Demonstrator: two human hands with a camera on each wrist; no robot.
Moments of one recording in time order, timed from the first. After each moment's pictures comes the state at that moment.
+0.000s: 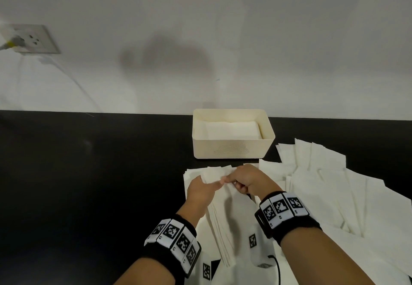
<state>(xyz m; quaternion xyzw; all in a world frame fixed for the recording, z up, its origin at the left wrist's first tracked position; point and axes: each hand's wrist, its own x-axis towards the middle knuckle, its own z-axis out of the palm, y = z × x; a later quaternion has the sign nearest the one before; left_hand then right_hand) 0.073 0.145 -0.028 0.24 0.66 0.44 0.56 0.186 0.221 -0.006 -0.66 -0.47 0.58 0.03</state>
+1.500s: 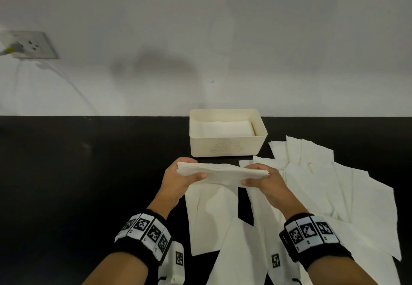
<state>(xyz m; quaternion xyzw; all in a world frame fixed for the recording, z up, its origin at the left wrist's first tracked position) 0.020 0.129 -0.006 0.33 0.61 0.51 0.51 0.247 0.179 -0.011 -0.55 -0.51 0.57 0.33</state>
